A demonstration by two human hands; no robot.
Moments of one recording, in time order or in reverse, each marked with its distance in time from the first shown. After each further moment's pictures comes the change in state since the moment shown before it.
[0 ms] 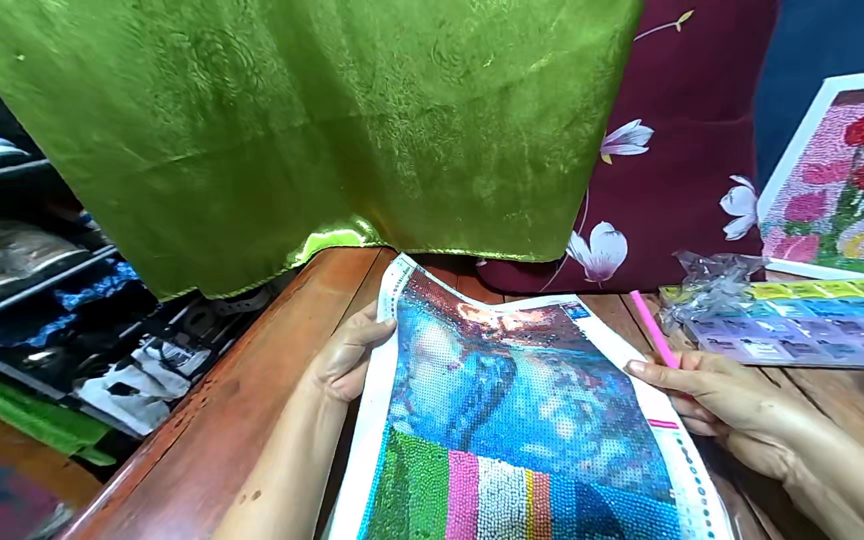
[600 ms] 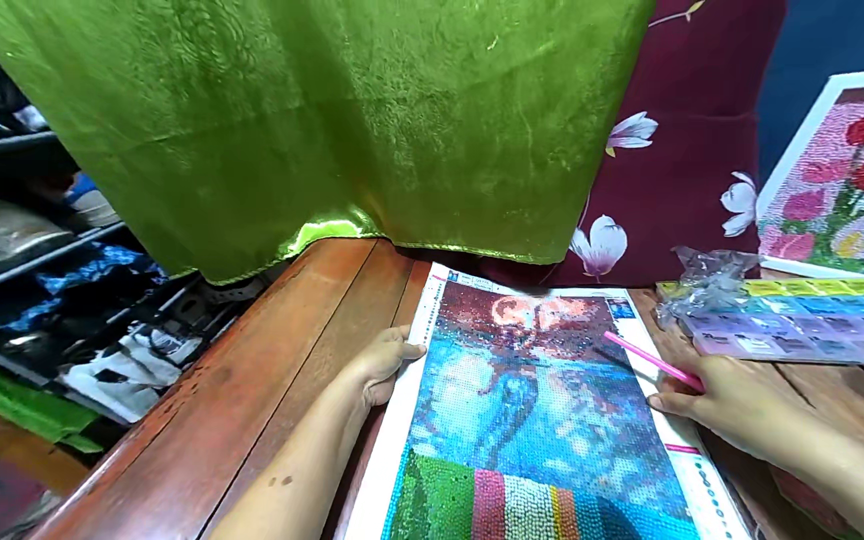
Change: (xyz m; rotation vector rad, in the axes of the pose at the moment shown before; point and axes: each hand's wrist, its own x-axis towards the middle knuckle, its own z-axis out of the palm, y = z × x) left_hand 0.006 -0.032 0.020 0.378 0.130 -0.288; right_hand 0.000 0.000 -0.020 -1.144 0.087 -0.149
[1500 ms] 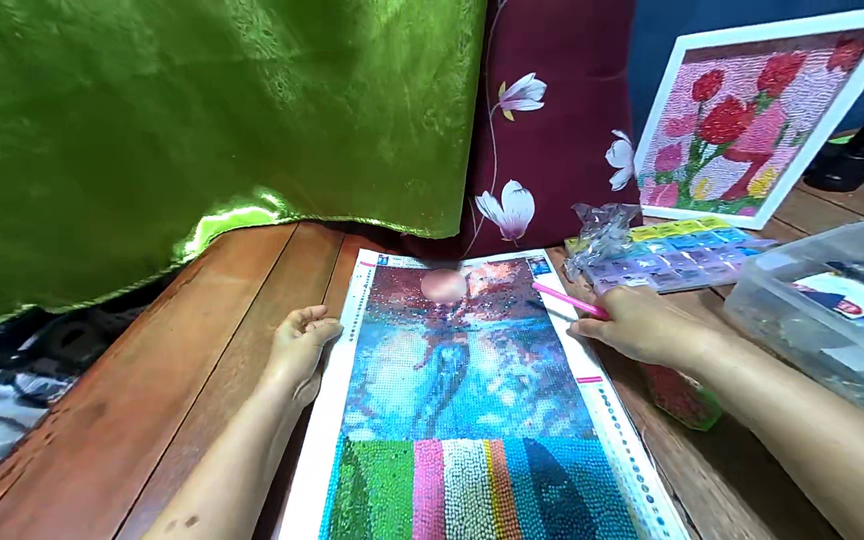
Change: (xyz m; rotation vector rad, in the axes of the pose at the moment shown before) left_hand 0.006 -0.010 0.013 0.037 0.419 0.232; right_hand 0.004 0.007 -0.015 -0.076 -0.009 0.013
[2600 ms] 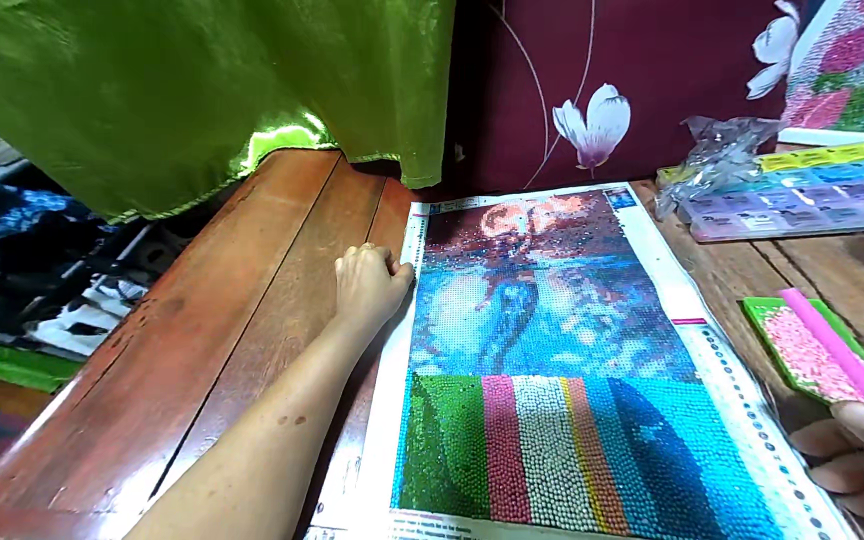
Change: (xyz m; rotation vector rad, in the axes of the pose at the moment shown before) left_hand -0.001 -0.015 -0.004 1.018 -0.111 0.510; right_hand -0.139 0.060 0.053 0.715 0.111 -0.090
